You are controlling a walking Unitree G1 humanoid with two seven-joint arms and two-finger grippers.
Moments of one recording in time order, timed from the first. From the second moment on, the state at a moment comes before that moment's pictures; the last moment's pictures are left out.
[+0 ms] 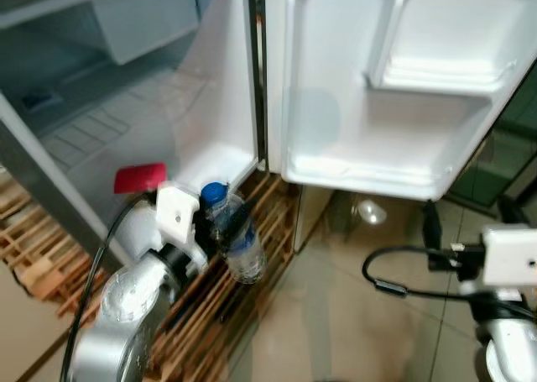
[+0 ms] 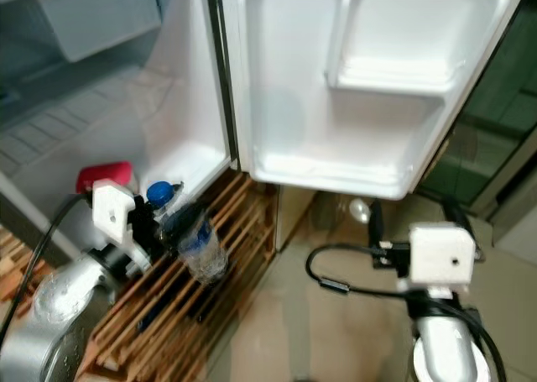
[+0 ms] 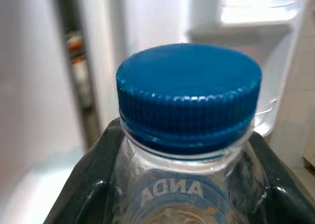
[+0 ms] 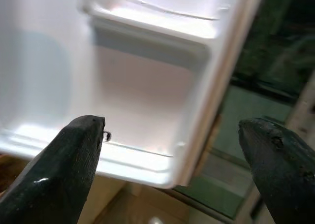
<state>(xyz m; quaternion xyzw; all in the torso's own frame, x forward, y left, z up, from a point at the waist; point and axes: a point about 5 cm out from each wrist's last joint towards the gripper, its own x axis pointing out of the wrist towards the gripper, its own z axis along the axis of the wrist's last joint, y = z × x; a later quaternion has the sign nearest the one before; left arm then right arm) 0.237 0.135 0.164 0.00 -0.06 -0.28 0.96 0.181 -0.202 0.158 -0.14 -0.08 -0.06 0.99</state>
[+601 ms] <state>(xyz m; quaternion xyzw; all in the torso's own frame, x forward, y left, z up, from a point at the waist) 0.260 0.127 0.188 -0.01 -0.10 -0.27 0.96 0.194 -0.201 0.155 -0.13 -0.08 -0.06 0.99</state>
